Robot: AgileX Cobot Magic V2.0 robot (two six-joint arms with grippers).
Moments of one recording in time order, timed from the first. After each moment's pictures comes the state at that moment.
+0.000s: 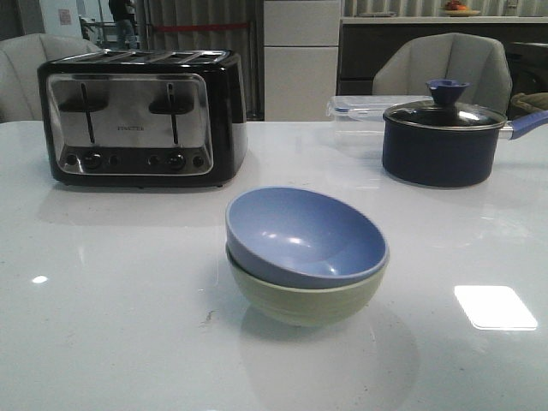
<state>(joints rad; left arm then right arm) -0.12 0.03 -0.02 -0.07 0.12 0.10 0.44 0.82 -0.74 0.06 0.73 -0.11</state>
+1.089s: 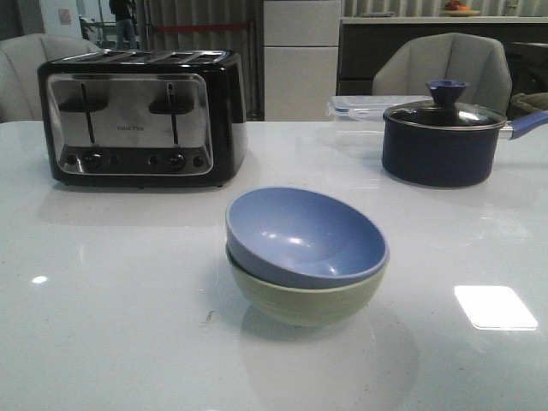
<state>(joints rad) -0.08 0.00 0.00 -0.08 0.09 0.10 0.44 0.82 -0.74 0.06 0.73 -0.11</state>
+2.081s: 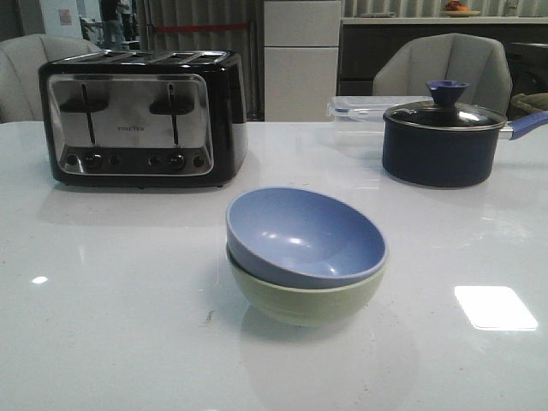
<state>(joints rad) -0.08 0.00 0.00 -0.08 0.09 0.10 -0.01 -0.01 0.03 0.06 0.08 -0.11</state>
